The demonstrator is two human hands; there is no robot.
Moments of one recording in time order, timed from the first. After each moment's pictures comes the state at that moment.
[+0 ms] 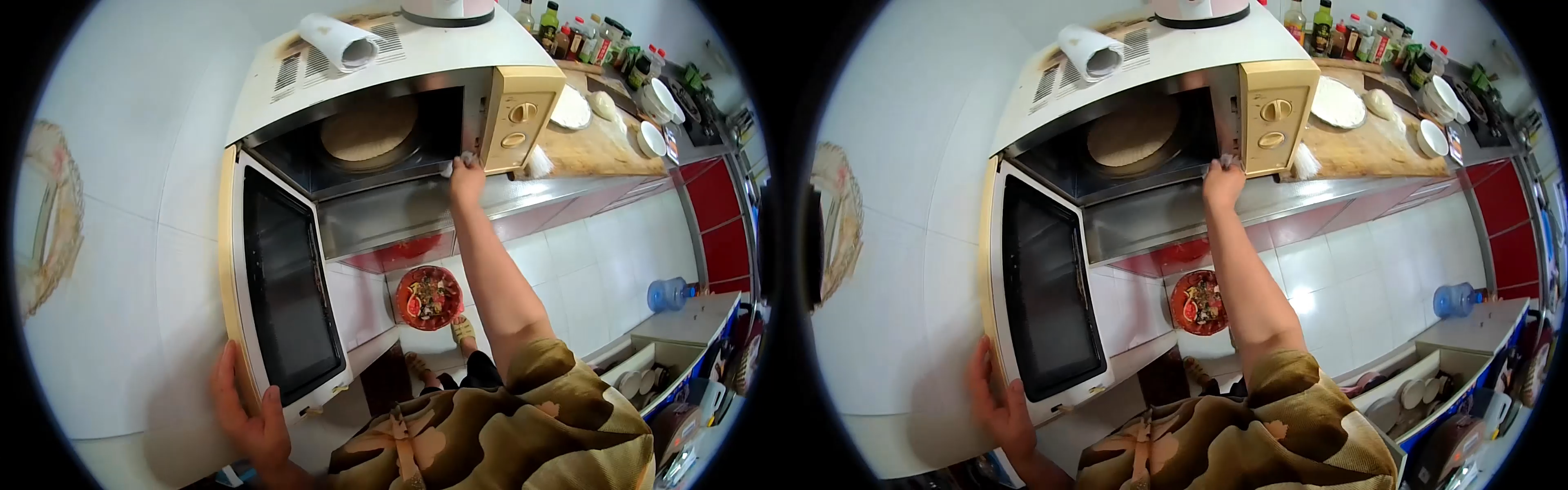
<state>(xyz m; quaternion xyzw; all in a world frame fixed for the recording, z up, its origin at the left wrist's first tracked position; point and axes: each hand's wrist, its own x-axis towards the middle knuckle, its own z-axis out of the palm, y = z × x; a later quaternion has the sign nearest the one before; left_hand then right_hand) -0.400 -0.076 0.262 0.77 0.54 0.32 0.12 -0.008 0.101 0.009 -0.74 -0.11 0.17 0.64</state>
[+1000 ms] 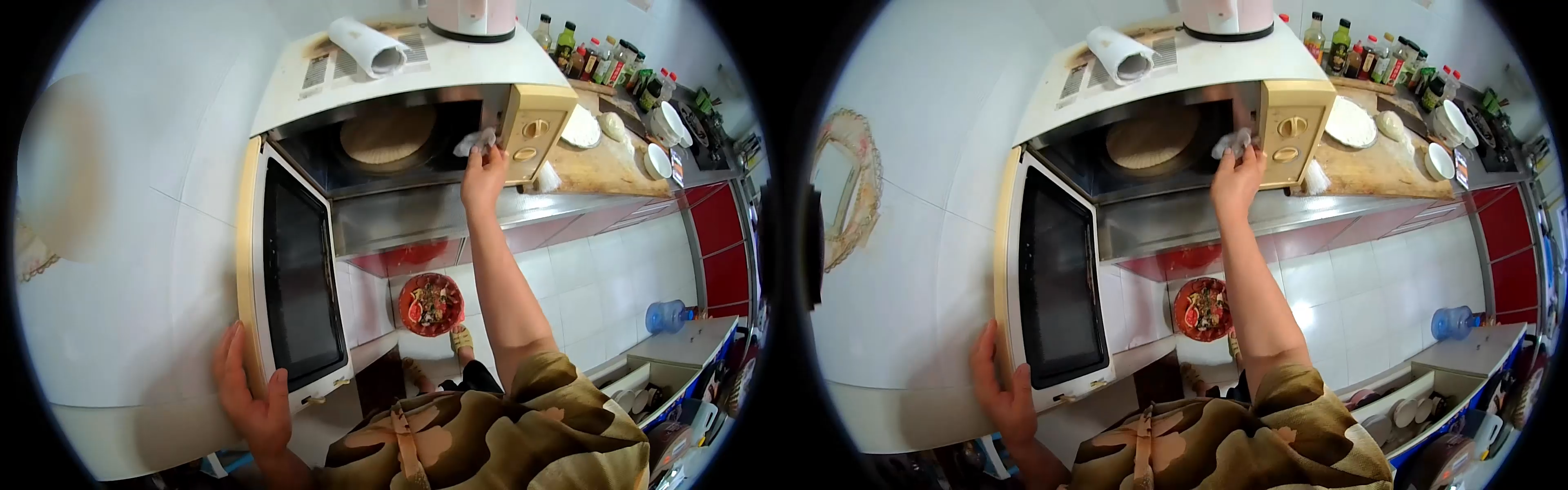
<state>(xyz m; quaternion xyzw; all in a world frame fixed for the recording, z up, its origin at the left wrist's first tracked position) -0.399 -0.074 0.266 0.79 0.52 0.31 0.09 -0.023 0.076 0.090 -0.71 -0.25 0.04 0.66</state>
